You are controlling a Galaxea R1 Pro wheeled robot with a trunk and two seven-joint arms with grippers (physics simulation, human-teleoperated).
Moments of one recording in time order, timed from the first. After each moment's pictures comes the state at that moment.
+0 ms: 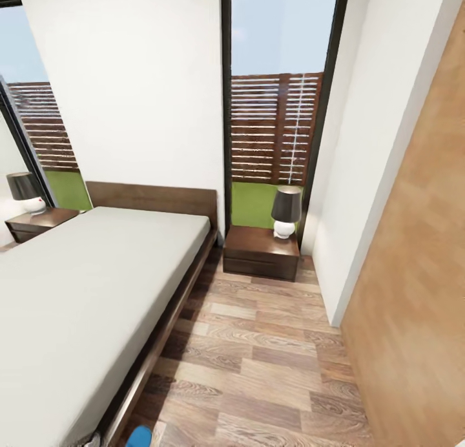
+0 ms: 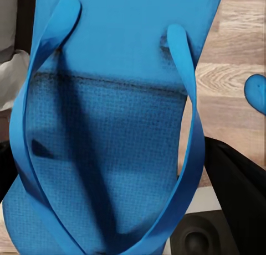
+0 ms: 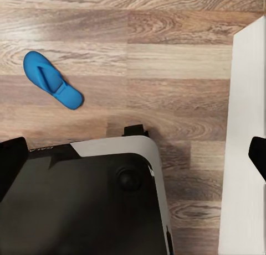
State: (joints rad) left arm -0.35 0.05 -0.20 -0.04 0.04 -0.17 0.09; right arm -0.18 -0.08 -0.17 -0.12 -0.02 -0.12 0.10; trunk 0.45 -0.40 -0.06
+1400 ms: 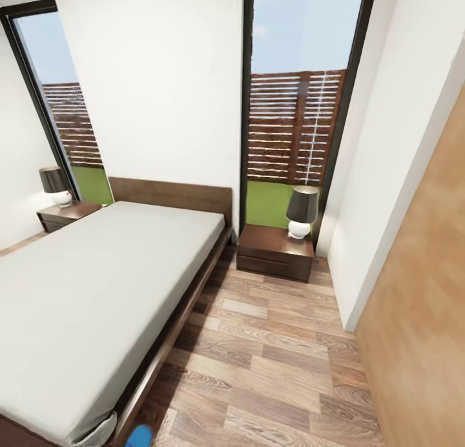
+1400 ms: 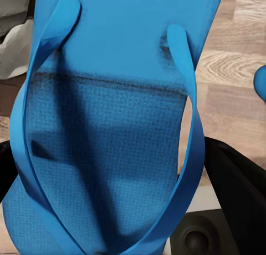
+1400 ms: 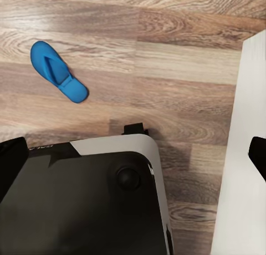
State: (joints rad) left arm -0.35 0.05 -0.20 -0.04 0.04 -0.17 0.09; right arm -0.18 -0.08 -0.17 -0.12 -0.02 -0.12 0.10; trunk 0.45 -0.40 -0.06
